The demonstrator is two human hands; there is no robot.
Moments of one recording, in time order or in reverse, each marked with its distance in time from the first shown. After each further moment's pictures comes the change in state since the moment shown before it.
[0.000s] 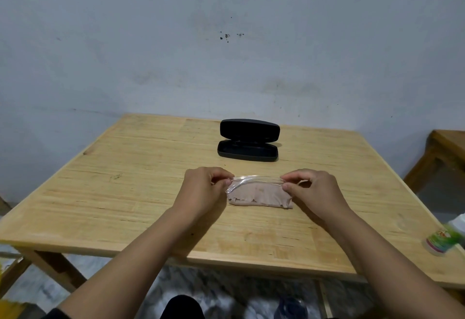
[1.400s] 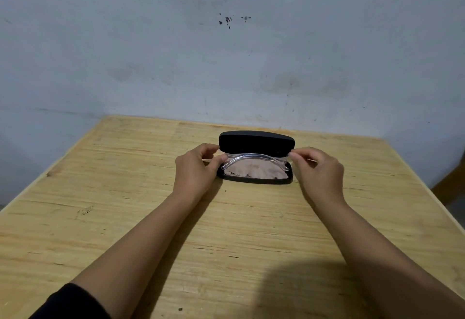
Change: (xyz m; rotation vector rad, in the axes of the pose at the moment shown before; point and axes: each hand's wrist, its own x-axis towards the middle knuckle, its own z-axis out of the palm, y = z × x) left_hand 0.117 -0.031 0.013 -0.059 0.188 -0.132; right_hand 0.116 0.004 0.034 0.099 0.335 0.044
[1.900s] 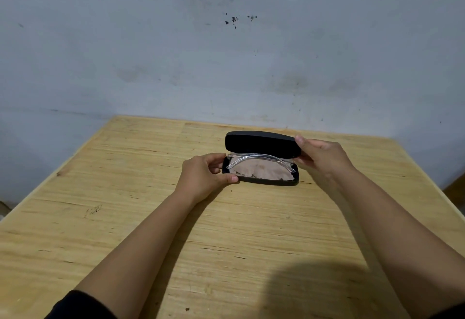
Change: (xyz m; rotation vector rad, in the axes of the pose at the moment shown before) left_hand -0.001 -0.014 -0.007 -0.035 -0.253 -0.058; right_hand 0.036 -0.007 -0.003 0.447 -0.326 0.369
